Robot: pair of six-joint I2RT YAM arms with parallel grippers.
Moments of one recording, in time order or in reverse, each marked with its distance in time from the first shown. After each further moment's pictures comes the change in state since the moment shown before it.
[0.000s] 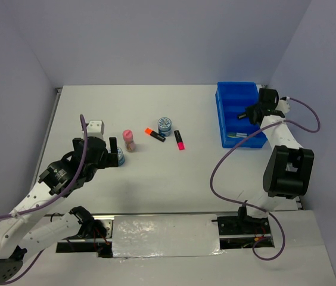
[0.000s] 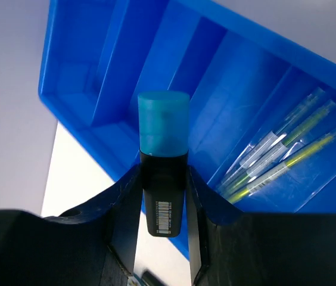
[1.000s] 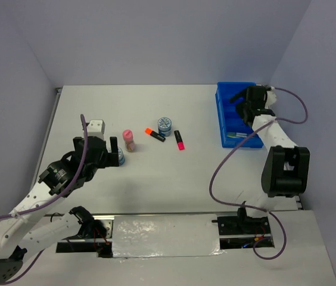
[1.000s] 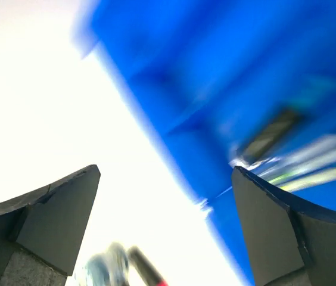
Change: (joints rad) left arm 0.000 -0.001 0.000 0.020 0.015 0.018; right arm 0.082 0.031 0.000 0.084 -0.010 -0.084
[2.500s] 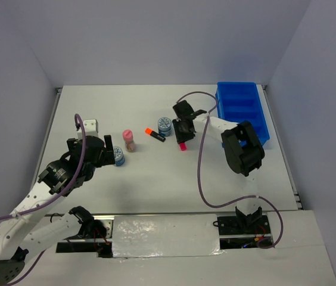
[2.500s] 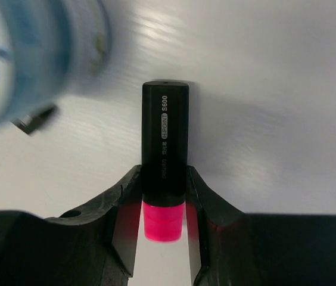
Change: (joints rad) left arm 0.039 0.002 0.000 -0.040 -0.081 -0.048; right arm 0.612 0.436 0.289 -0.290 -0.087 -0.686
